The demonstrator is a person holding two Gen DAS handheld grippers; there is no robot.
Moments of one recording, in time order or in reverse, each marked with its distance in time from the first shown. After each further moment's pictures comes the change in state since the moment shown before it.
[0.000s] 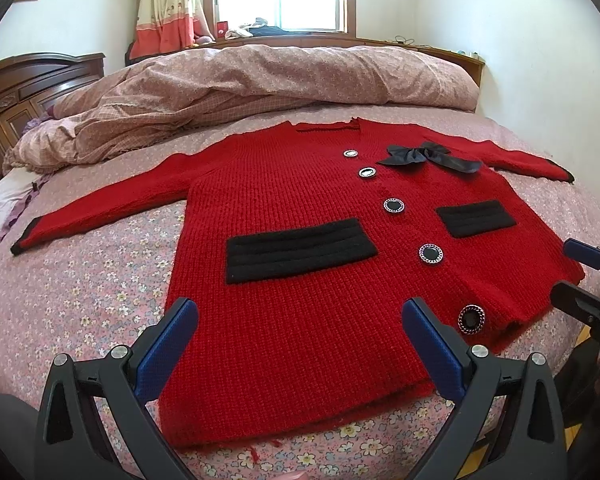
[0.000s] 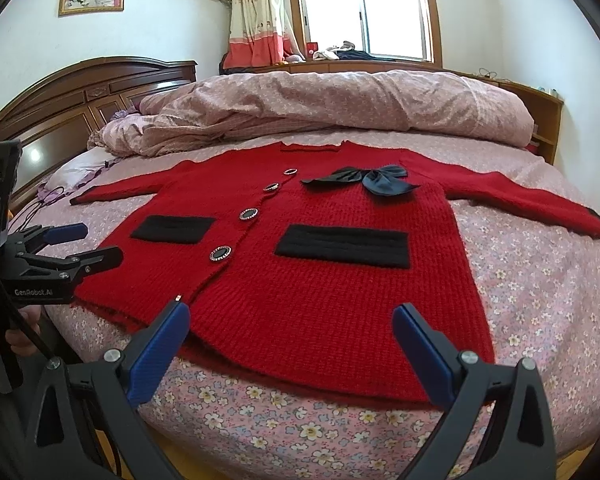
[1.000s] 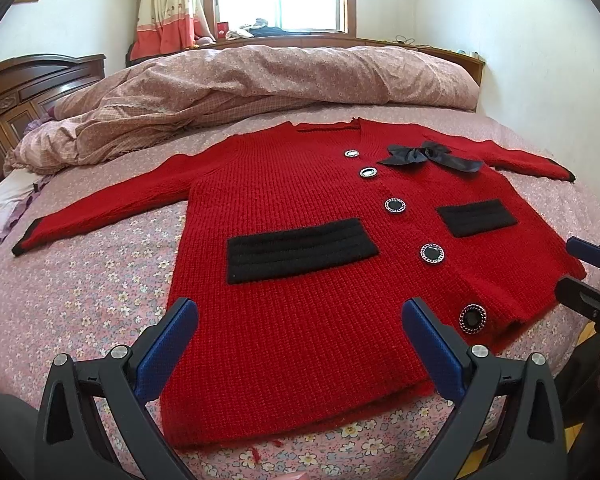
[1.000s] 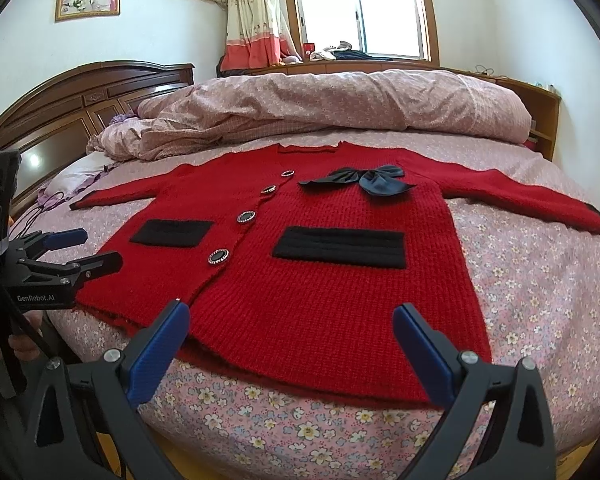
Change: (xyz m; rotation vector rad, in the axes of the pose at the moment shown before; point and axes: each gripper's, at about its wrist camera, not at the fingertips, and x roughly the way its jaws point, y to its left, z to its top) left arm 0.001 0.001 -0.001 0.004 -0.001 0.004; right arm -0.002 -0.003 0.002 0.013 0.000 0.001
